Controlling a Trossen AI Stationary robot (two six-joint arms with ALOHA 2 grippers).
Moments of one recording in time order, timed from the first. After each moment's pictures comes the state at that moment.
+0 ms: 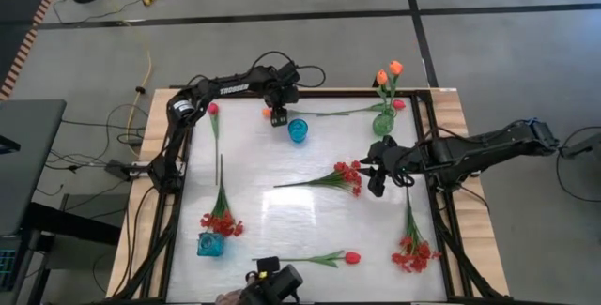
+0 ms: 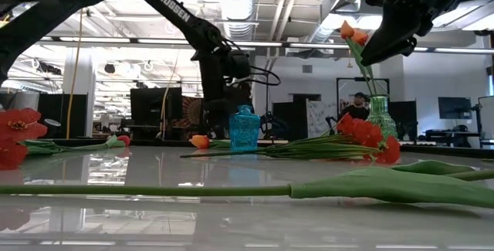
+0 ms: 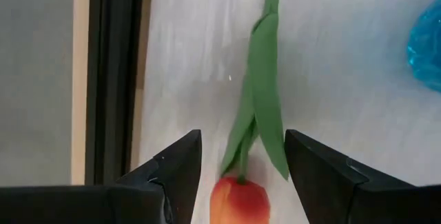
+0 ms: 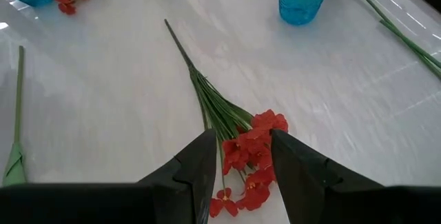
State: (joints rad) left arm 0.66 2.16 1.71 -0.85 -0.05 0.51; right arm 0.15 0.97 0.71 -0.51 0.31 0.46
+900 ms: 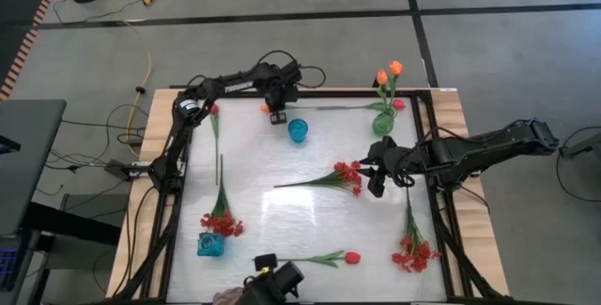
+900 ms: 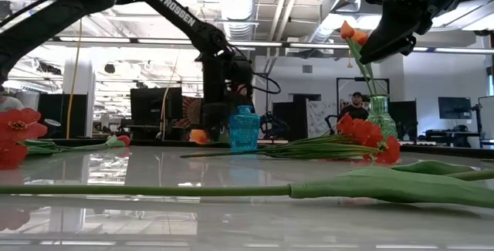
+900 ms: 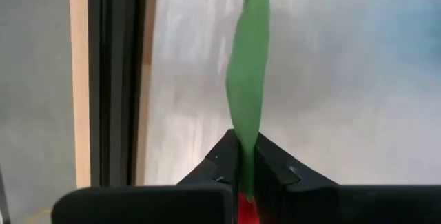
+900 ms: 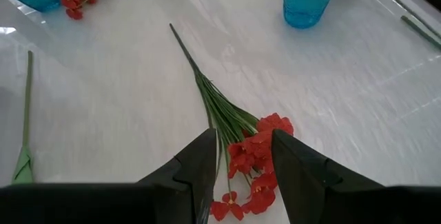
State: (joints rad) left arm 0.67 2.23 1.83 -1.00 -0.10 0.50; right arm 0.16 0.97 0.71 -0.49 0.31 0.47
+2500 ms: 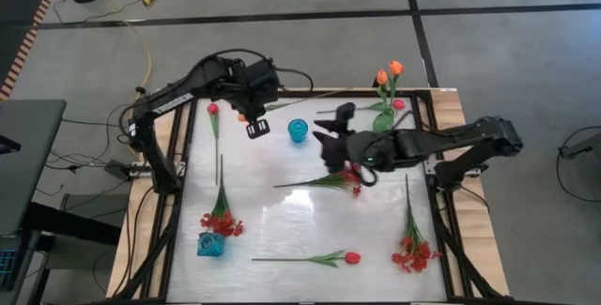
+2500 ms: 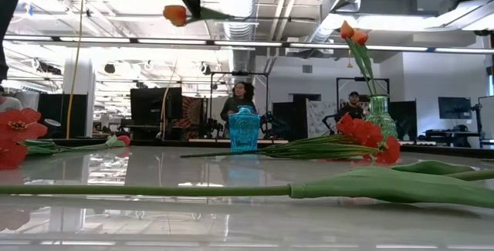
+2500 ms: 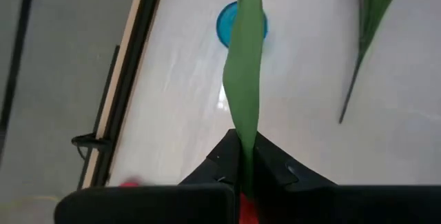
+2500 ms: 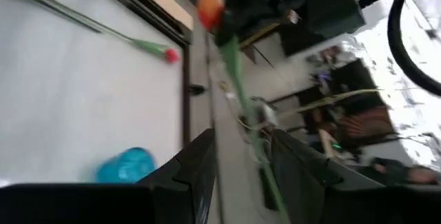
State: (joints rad) left arm 0.32 1.75 2.11 -1.57 -0.16 0.03; right arm 0.17 1.47 1.41 -0.35 0.79 -0.71
